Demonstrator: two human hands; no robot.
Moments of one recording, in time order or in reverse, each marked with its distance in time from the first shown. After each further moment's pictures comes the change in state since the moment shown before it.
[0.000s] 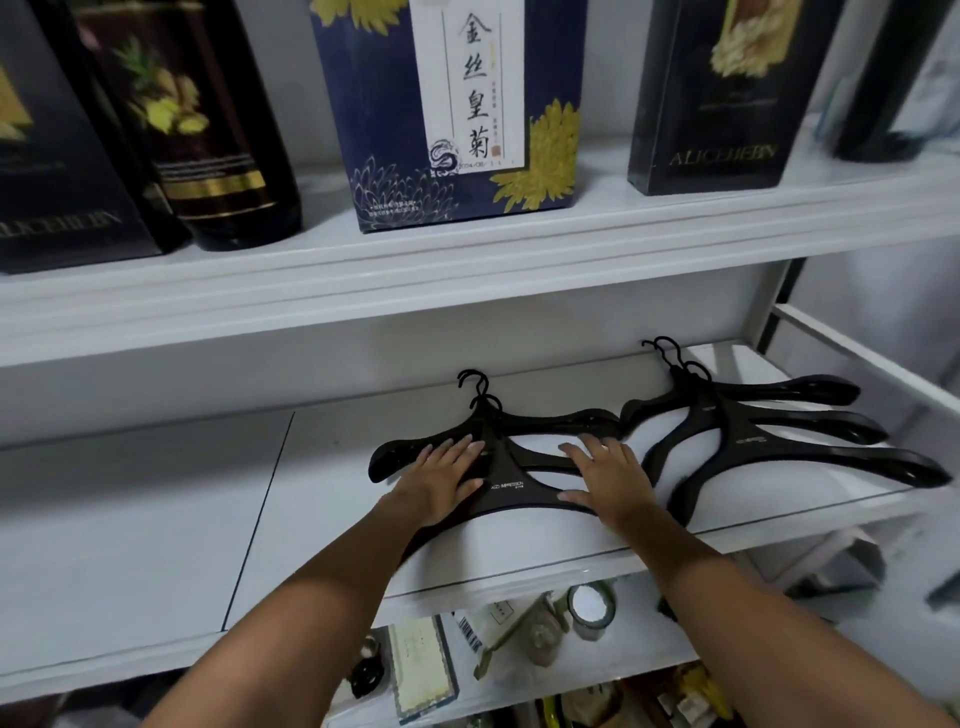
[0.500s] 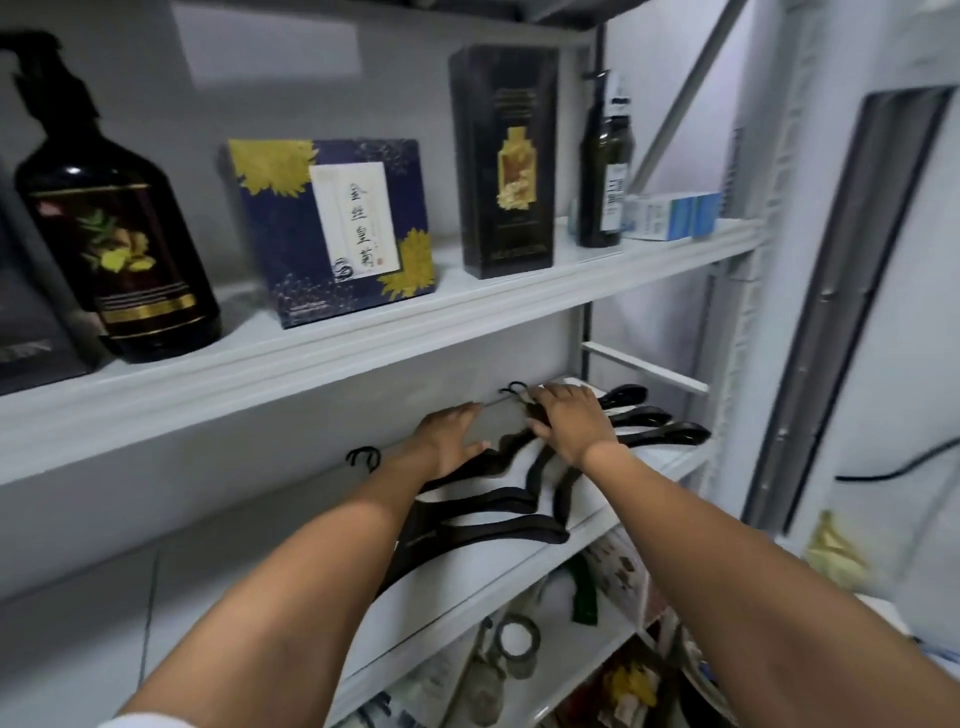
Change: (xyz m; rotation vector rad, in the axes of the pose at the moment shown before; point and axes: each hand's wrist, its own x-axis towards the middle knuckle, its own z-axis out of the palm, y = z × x) left_hand 0.022 0.118 -0.128 -0.047 0.145 0.374; right_hand -0.063 0.036 -0.136 0.019 0.286 0.375
